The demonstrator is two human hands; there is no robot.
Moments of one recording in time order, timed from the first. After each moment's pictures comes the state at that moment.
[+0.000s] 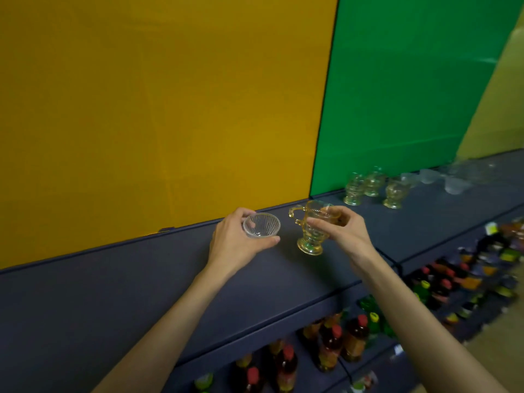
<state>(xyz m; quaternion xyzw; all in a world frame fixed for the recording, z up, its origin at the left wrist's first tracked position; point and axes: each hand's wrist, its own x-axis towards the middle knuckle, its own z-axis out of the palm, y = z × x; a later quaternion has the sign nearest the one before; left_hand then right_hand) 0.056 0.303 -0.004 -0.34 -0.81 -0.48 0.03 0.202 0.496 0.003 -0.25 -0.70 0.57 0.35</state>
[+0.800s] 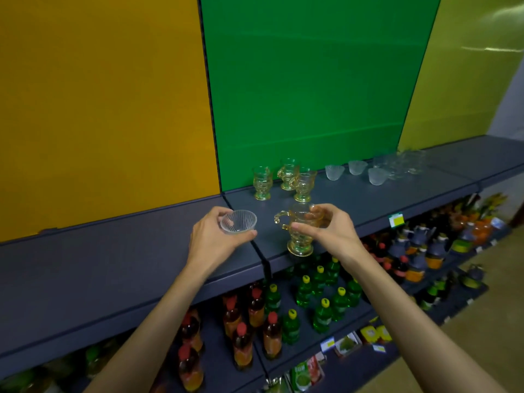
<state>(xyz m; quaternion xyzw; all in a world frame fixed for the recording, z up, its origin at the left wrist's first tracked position) 0.228 0.521 -0.011 -0.29 -0.83 -0.48 0.04 0.378 0.729 -0.013 -0.27 -0.77 0.48 0.31</state>
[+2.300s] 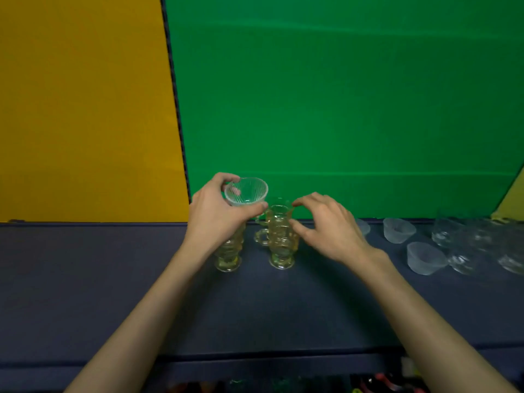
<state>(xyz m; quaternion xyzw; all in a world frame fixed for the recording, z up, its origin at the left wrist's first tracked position) 0.185 0.773 0.063 -0.15 -0.84 -0.48 0.20 0.238 0.989 0.045 0.02 -0.97 0.08 0.23</state>
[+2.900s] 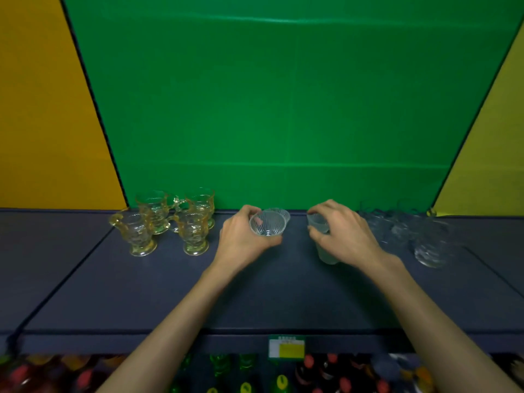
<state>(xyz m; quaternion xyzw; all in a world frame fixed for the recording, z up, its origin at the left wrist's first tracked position) 0.258 0.997 0.001 -0.14 -0.89 -0.43 0.09 0.322 1.199 0.032 -0.02 -0.98 0.08 0.17</state>
